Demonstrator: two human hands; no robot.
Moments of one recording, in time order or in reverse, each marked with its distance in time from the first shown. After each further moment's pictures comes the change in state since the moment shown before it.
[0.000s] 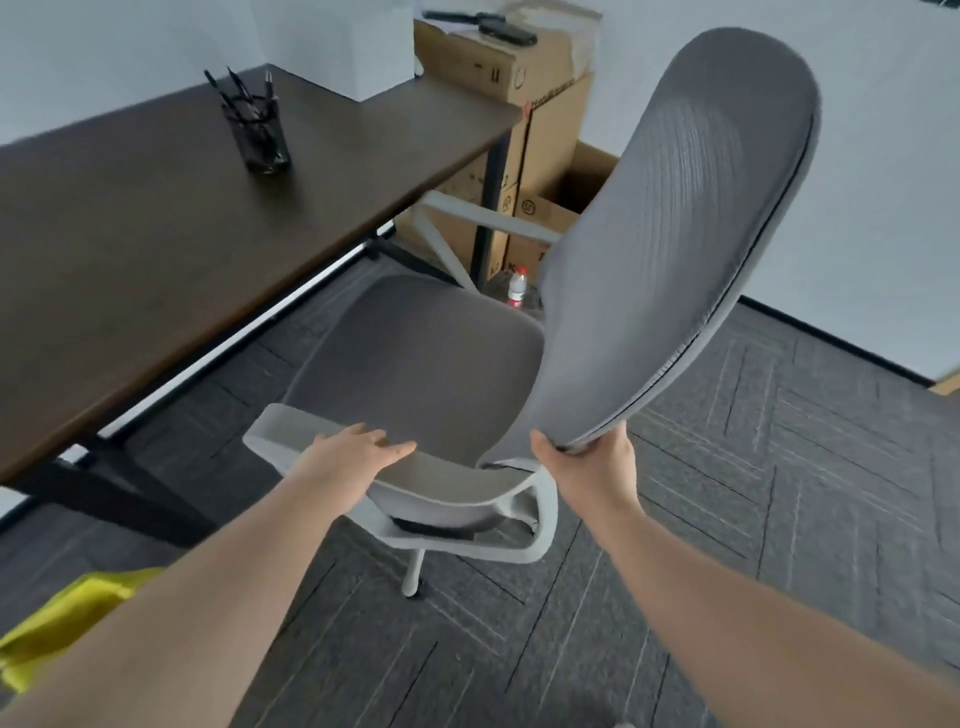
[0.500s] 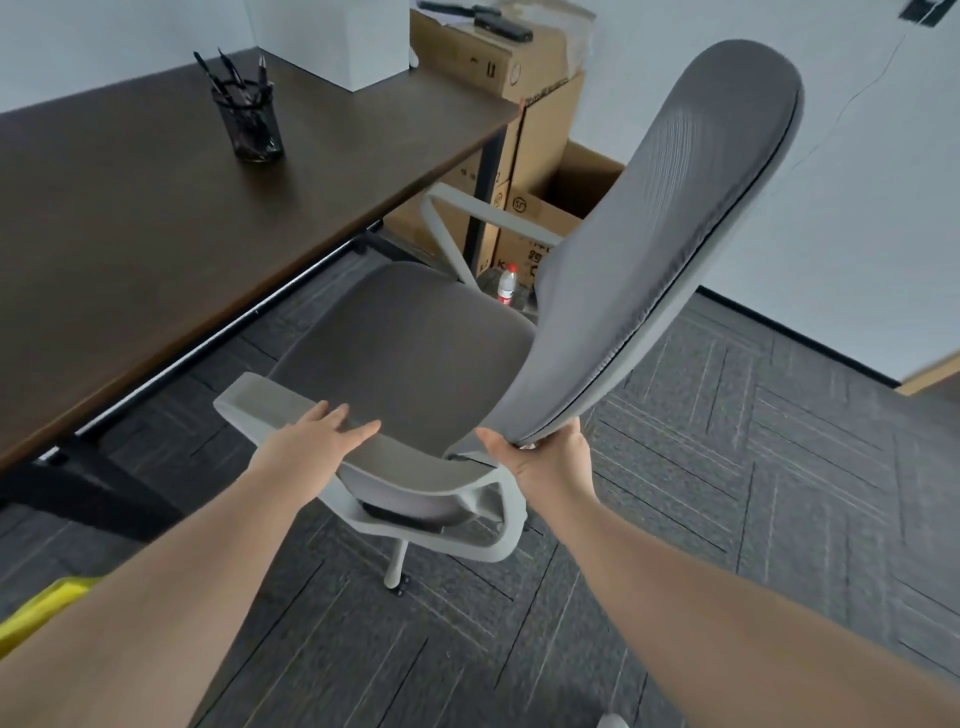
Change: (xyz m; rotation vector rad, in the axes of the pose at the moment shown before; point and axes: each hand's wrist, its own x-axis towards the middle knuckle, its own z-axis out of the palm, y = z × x) left_hand 0.006 -0.047 0.016 0.020 0.084 -0.058; right_hand -0.006 -0.022 0.041 0.049 -0.073 0.003
